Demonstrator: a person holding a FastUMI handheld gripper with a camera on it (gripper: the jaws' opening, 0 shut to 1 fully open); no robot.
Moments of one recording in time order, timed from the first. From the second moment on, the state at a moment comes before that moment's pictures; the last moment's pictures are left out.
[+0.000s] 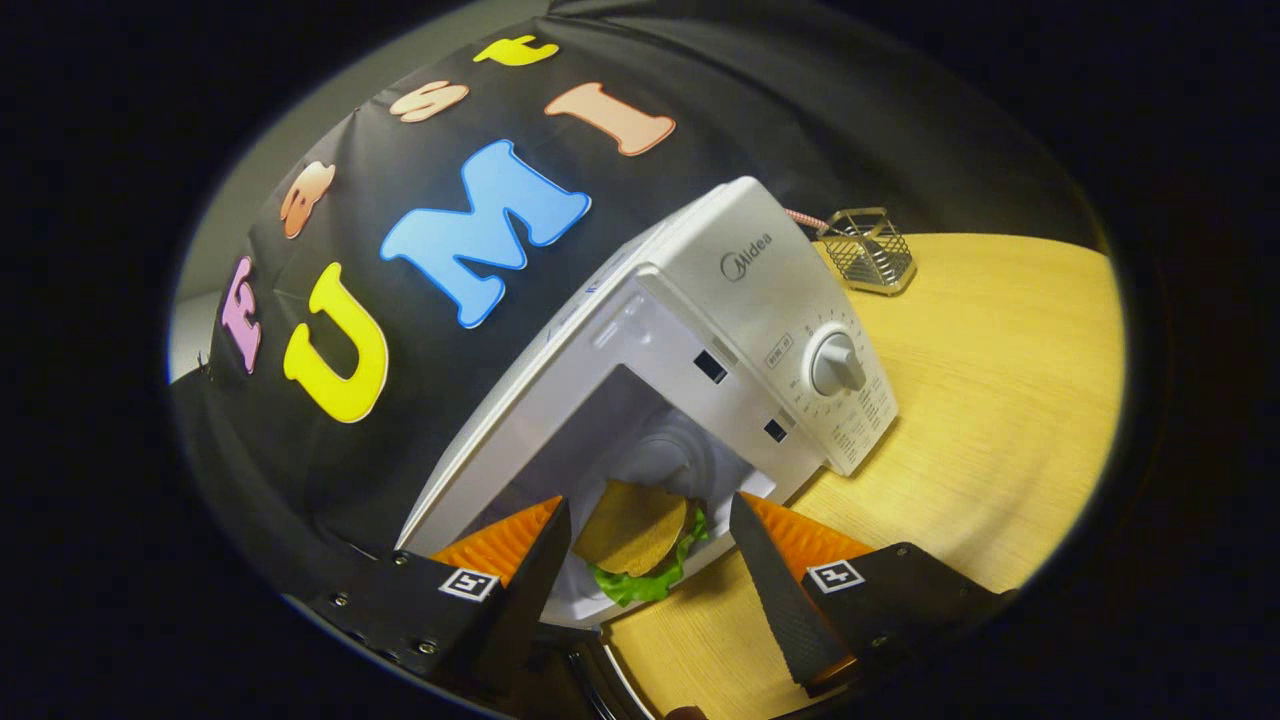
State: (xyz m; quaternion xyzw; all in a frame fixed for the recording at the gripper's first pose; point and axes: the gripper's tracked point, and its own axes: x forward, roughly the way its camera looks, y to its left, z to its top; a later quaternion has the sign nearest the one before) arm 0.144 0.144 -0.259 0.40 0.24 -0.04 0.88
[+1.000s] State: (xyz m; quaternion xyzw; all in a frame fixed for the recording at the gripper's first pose) arm 0.015 0.167 -0.075 0.20 0.18 0.20 0.94
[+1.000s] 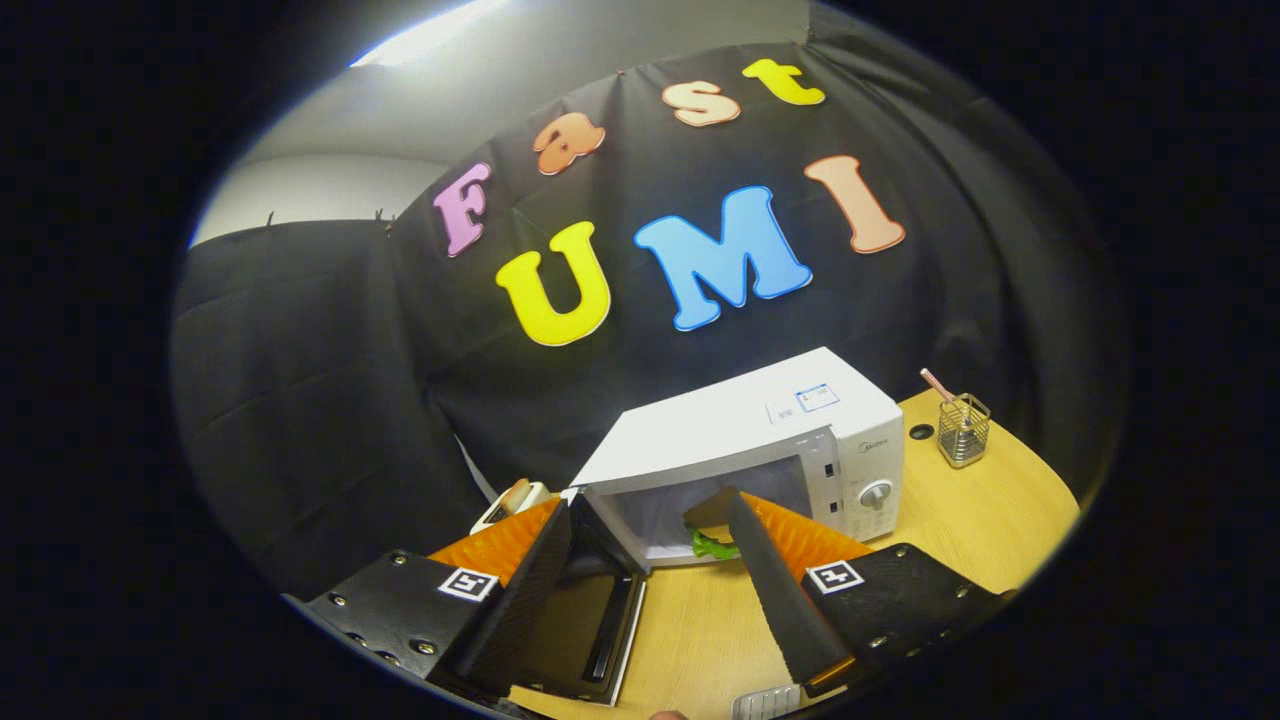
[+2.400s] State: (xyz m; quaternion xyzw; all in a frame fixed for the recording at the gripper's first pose) arm -0.152 0.401 -0.110 0.09 0.21 0.48 0.84
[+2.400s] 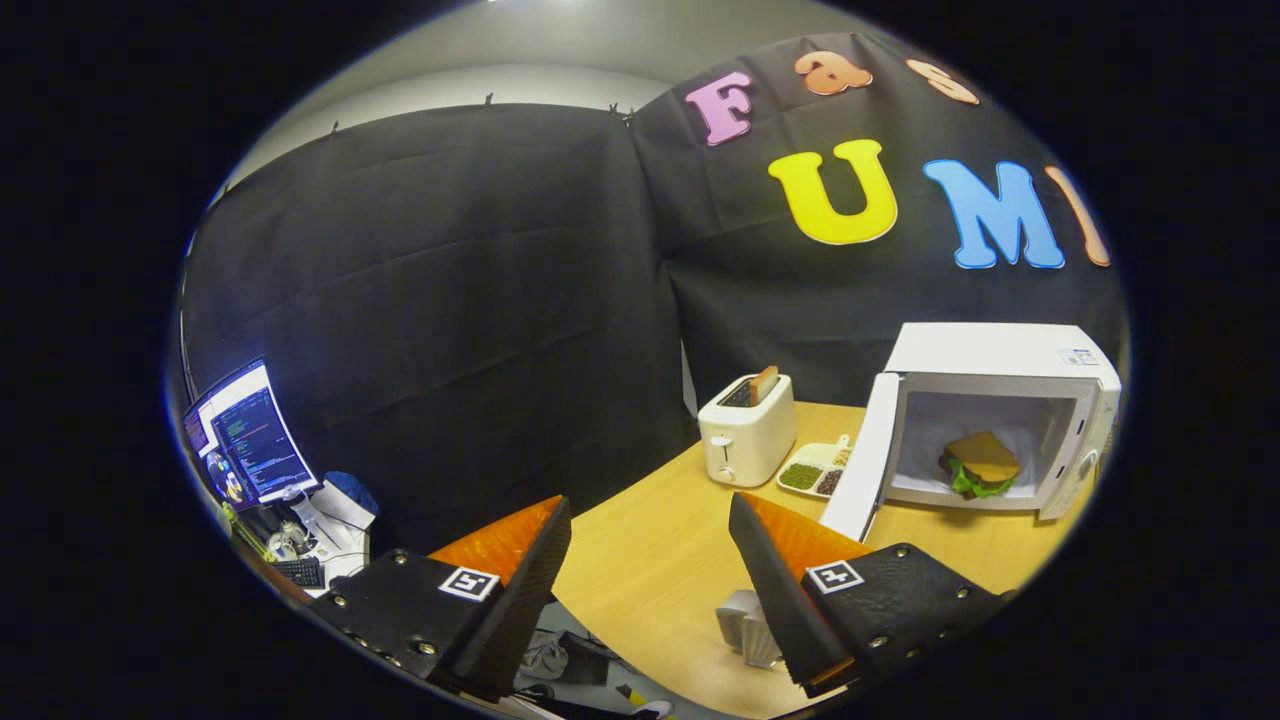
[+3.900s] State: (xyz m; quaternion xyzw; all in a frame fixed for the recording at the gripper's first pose) arm -0.160 0.385 -0.227 0.04 0.33 0.40 0.85
